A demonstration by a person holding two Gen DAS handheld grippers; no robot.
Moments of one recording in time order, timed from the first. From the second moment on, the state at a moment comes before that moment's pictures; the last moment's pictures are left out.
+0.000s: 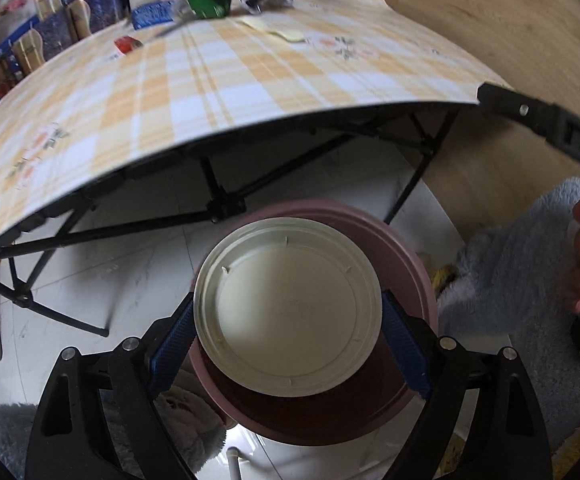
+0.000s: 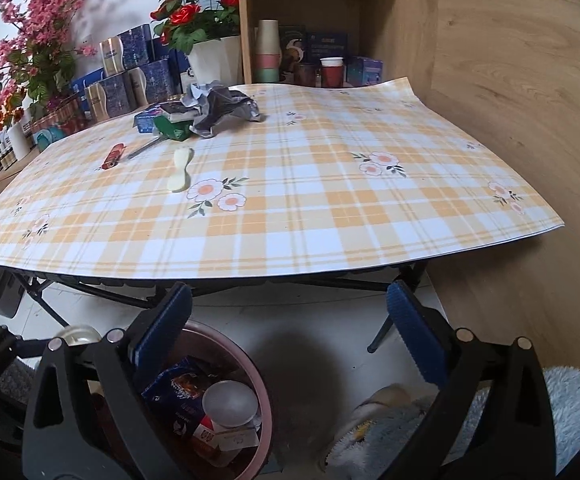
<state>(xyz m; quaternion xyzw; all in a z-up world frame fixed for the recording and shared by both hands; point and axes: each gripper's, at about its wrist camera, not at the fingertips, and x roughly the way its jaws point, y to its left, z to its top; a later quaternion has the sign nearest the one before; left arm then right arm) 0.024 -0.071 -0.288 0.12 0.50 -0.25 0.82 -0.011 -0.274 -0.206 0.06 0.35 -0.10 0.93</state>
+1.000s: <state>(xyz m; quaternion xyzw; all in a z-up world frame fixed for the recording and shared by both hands) 0.027 -0.045 -0.250 0.05 0.42 -0.22 0.88 -0.009 -0.281 -0.209 0.08 0.35 -0.10 0.93</state>
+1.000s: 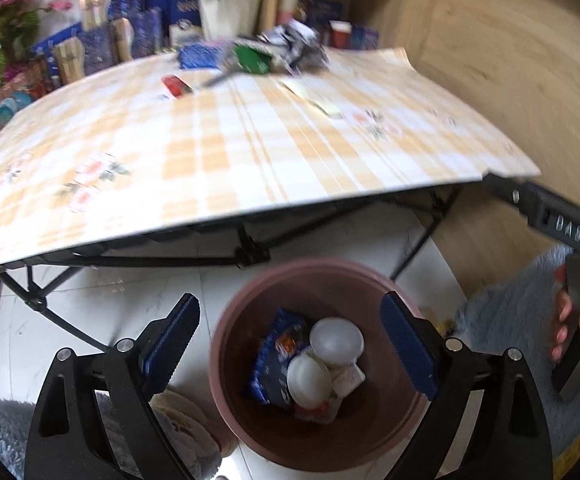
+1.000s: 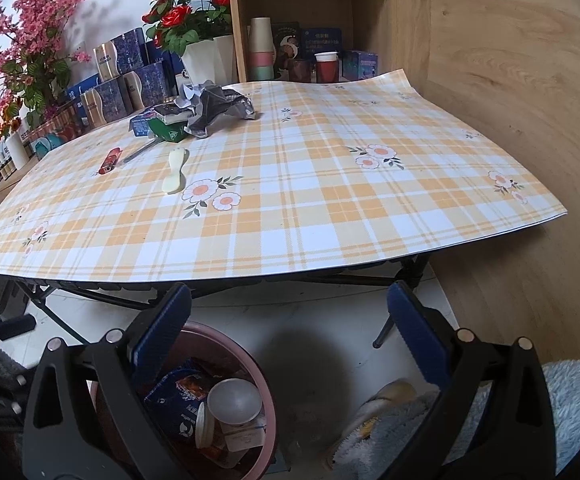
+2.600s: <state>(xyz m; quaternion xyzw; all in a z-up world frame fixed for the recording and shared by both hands) 0.164 0.028 -0.197 -0.02 0.29 -0.13 0.95 0.301 -0.238 -0.166 -0.18 0.35 0.02 0.92</state>
